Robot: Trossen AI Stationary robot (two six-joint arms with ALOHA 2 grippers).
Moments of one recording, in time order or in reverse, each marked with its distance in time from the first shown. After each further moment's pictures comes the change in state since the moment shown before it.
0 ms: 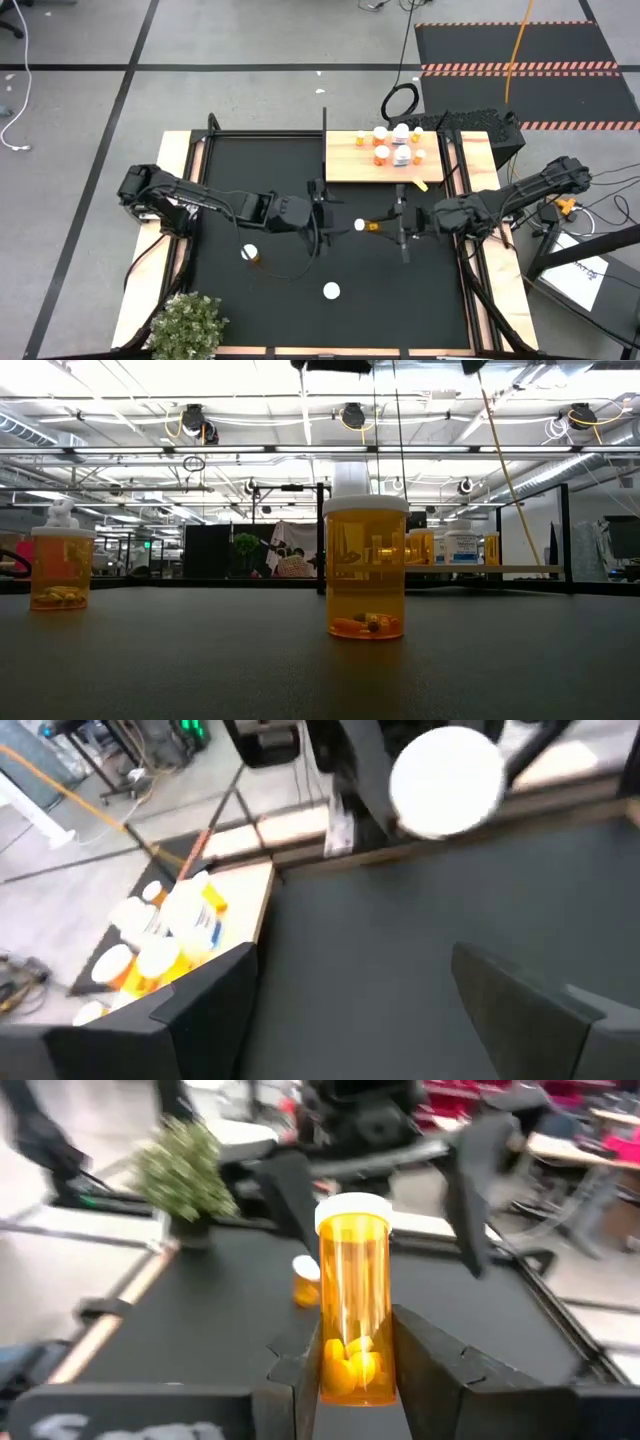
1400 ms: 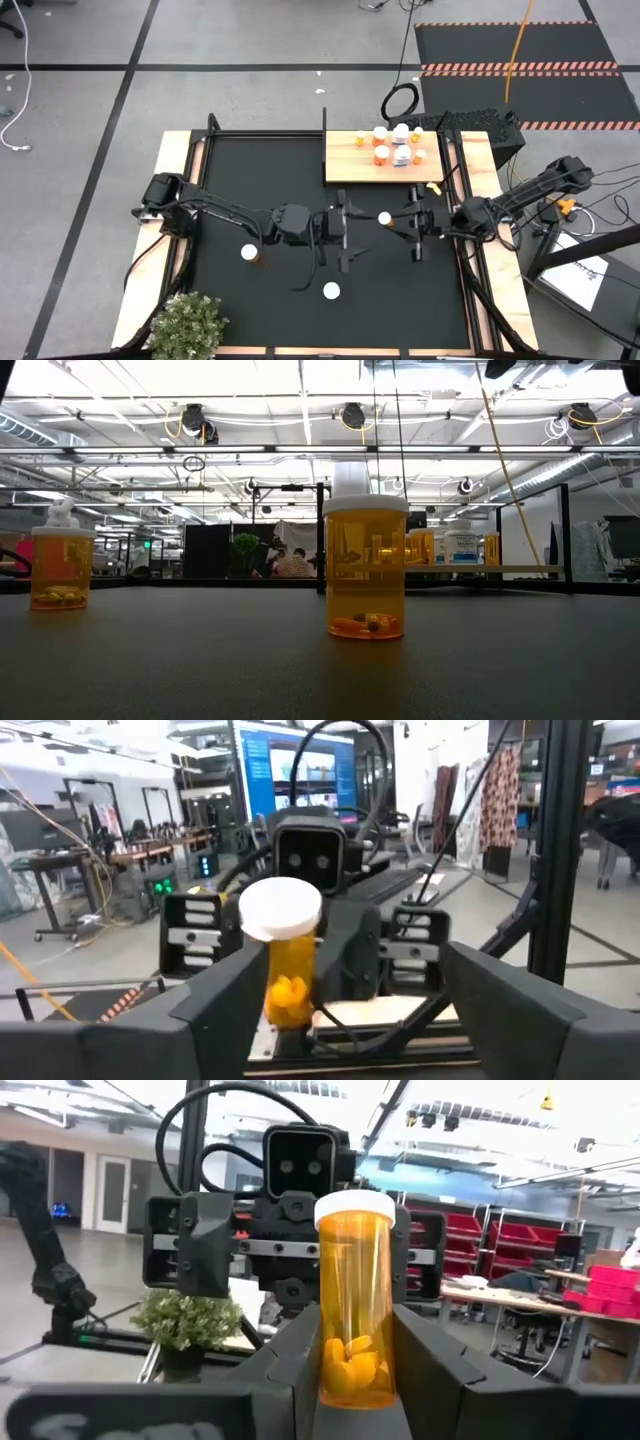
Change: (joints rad) left arm -0.028 0.198 -0.001 0.752 0.142 -0.050; right arm 0.031 -0.128 -0.386 0.757 0.011 -0.179
